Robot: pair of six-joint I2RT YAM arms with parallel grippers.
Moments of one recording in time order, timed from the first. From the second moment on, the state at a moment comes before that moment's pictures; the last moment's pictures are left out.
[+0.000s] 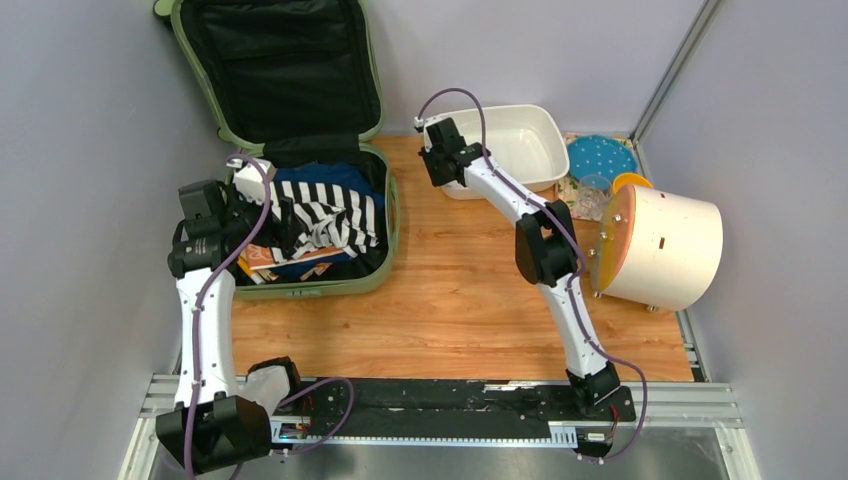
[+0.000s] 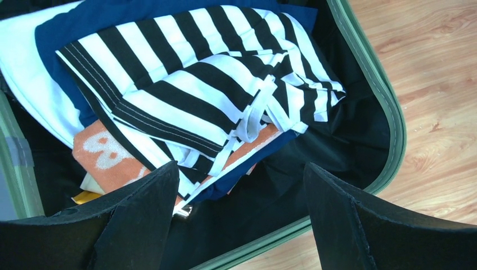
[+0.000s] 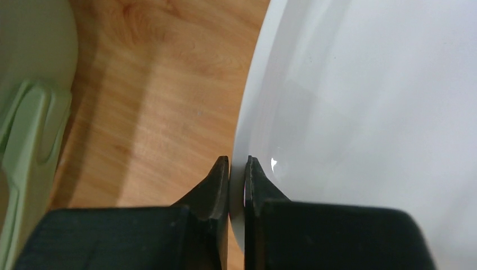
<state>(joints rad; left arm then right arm) 0.26 1.02 1.06 -0.70 0.55 0.29 0.53 2.47 2.28 -0.57 0.10 0.04</state>
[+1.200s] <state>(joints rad) 0.26 1.28 1.19 -0.82 0.82 0.61 0.61 1.18 0.70 -0.55 -0.43 -1.28</state>
